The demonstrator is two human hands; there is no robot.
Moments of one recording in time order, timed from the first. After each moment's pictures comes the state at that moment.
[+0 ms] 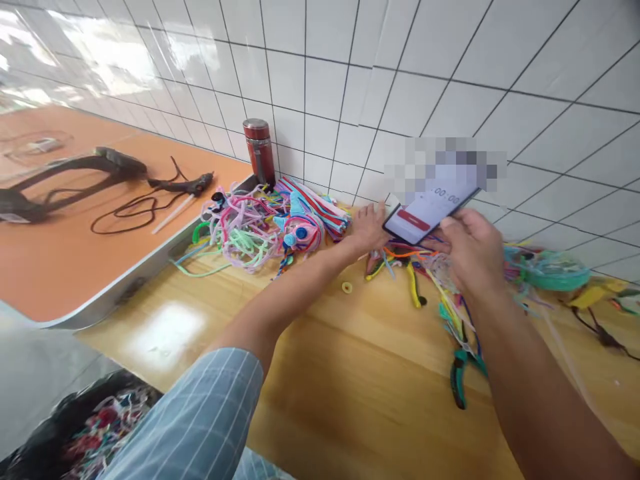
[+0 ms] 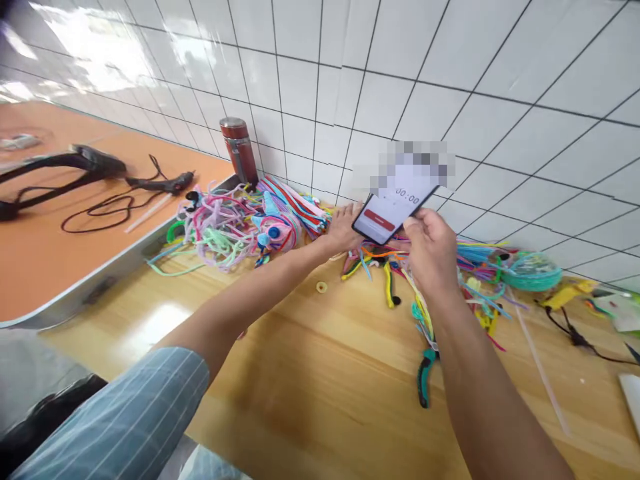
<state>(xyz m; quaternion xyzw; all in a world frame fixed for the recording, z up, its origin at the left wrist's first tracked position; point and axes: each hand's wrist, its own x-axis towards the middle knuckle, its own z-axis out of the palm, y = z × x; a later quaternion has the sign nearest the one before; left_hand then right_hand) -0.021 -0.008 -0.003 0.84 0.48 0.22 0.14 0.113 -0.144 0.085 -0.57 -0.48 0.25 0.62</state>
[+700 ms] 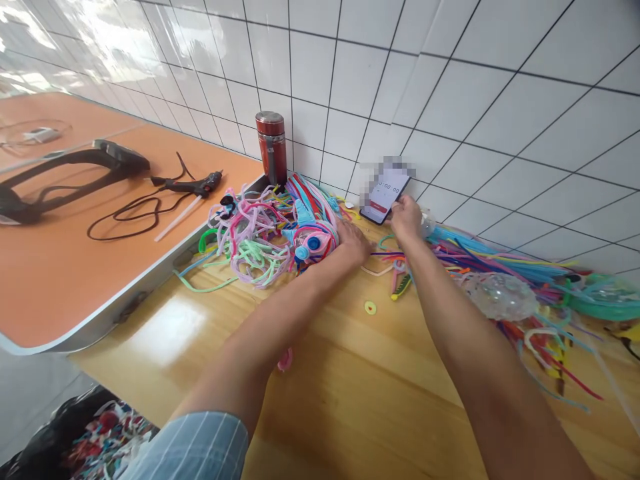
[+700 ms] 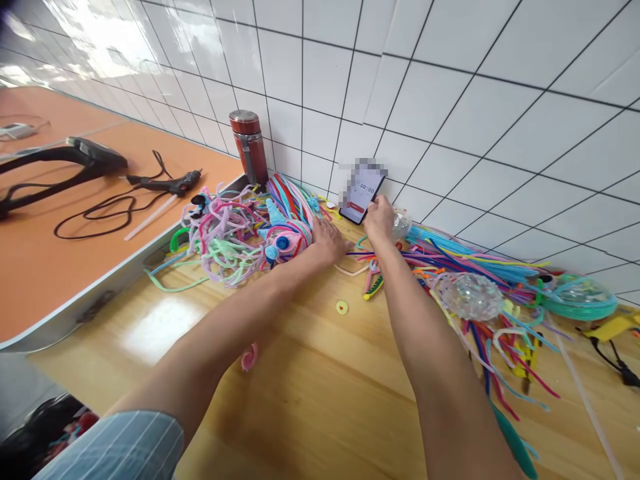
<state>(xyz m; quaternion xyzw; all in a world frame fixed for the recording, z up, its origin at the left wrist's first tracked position) -0.082 0.013 -0.019 0.77 0.63 -0.01 0.09 0.053 0.058 -0.008 -0.67 -0.55 0.14 0.49</state>
